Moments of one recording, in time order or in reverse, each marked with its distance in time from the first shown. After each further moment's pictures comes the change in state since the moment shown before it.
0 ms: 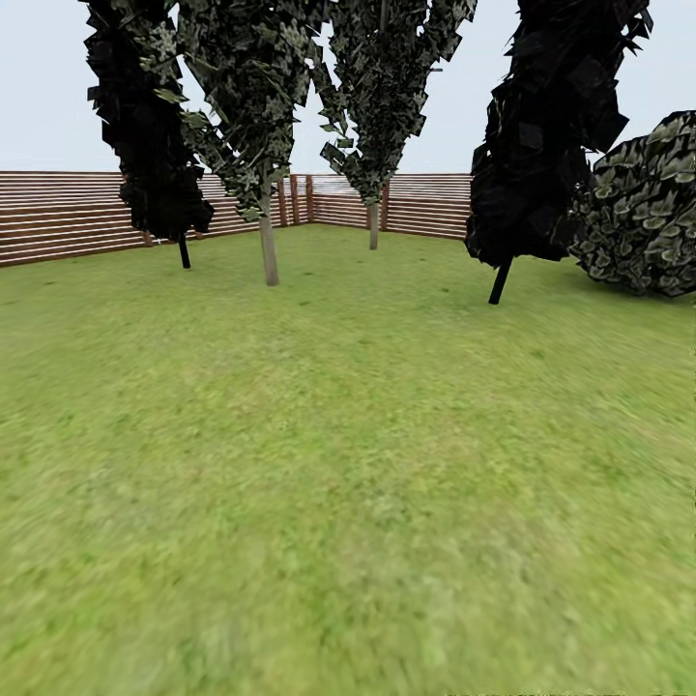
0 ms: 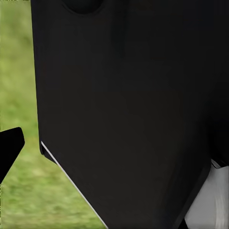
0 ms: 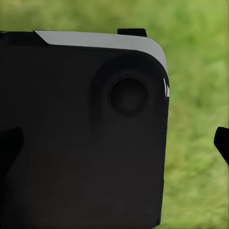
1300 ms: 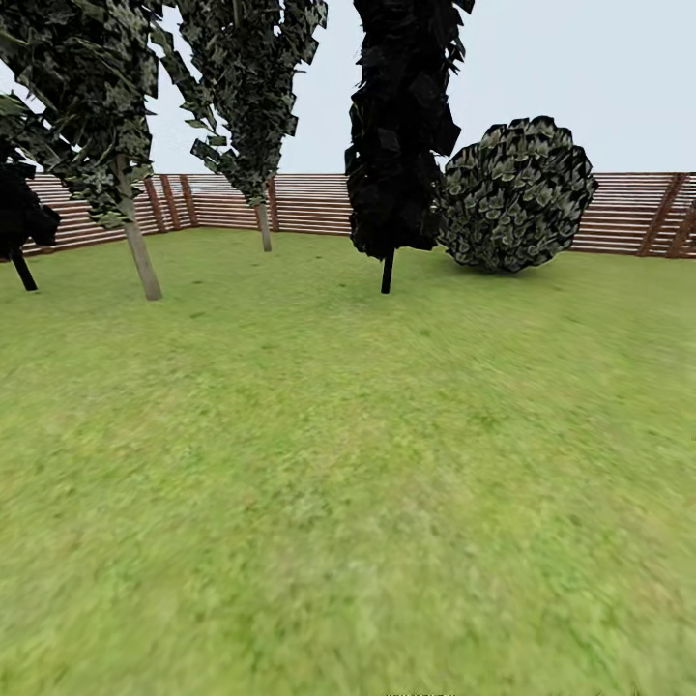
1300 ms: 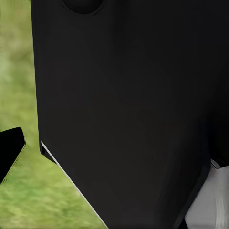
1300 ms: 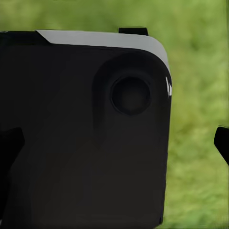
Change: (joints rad) left arm 0.000 0.000 0.000 0.000 -0.001 0.000 0.000; right arm 0.000 0.003 -0.002 0.003 -0.002 -0.001 0.001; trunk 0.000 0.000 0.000
